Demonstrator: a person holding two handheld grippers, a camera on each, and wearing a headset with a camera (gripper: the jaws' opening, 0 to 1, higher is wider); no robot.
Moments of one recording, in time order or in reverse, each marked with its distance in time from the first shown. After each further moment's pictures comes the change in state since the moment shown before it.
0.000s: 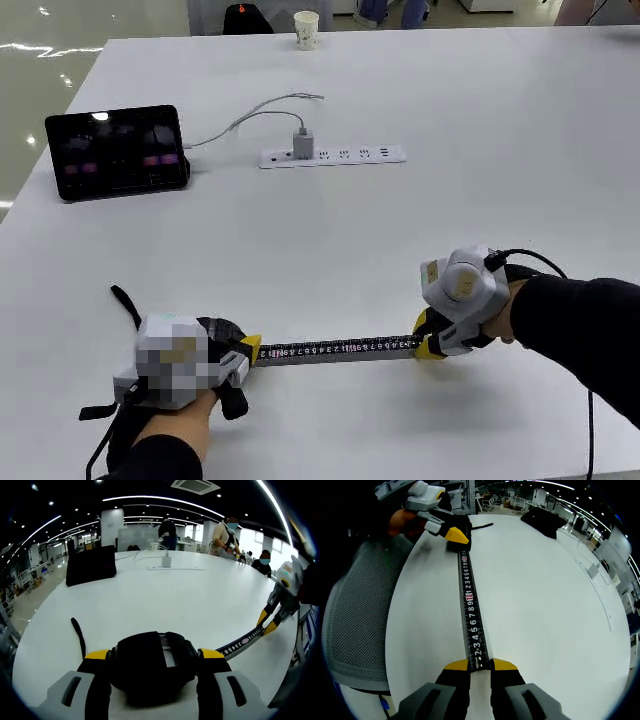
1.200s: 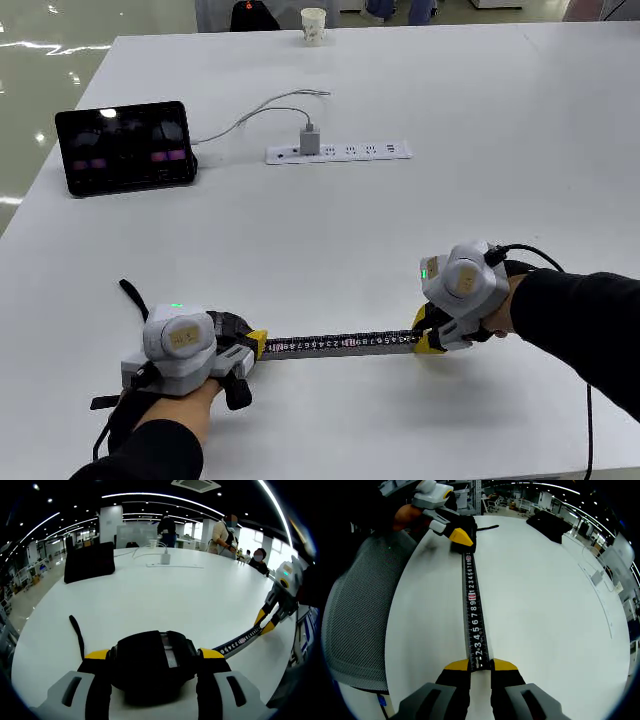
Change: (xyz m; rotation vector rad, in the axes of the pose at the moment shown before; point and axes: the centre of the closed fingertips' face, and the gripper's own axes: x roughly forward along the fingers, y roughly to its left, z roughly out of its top) left arm 0.001 0.000 -0.002 -0.010 0.026 -0.019; right arm 0.003 -0.001 0.007 -0.020 -0.007 0.017
